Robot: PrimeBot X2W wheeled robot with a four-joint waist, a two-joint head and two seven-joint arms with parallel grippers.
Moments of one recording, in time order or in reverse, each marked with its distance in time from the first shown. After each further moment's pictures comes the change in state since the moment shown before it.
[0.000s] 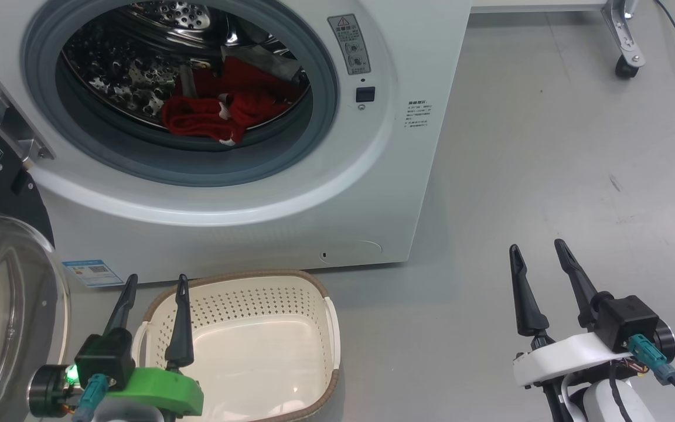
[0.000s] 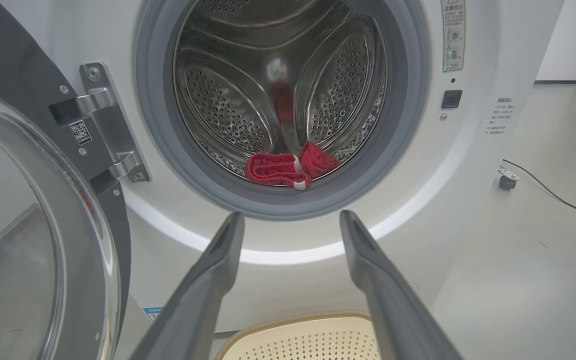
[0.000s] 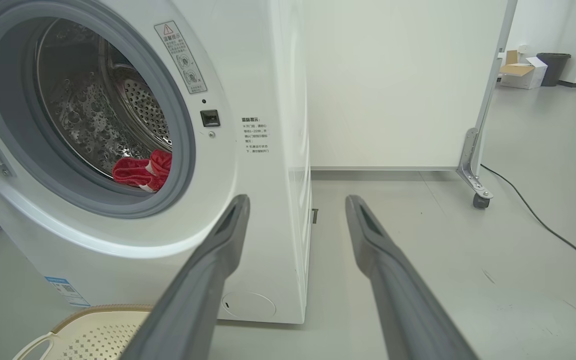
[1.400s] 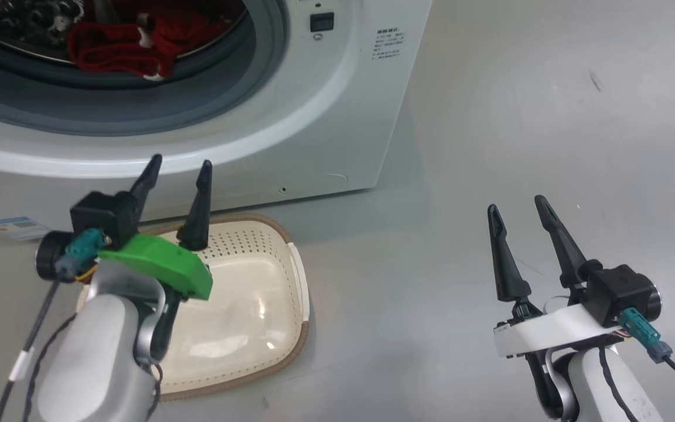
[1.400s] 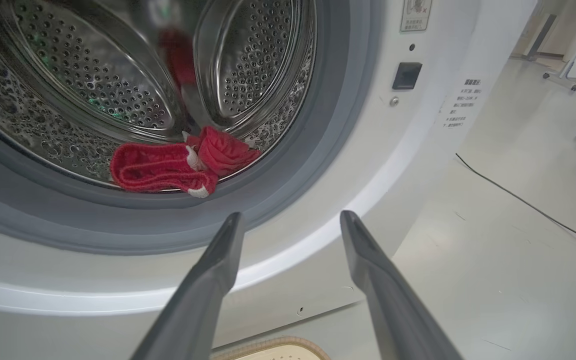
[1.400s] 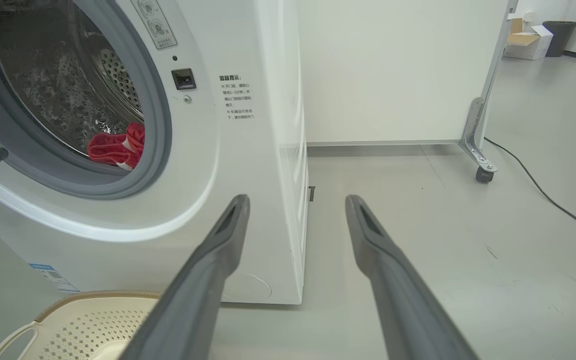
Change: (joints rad) left arm -0.341 0.006 -0.057 0.070 -0.099 -0.125 0.191; right arm -0.071 0.000 0.068 -0.079 0.009 -0.007 0.000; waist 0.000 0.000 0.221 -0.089
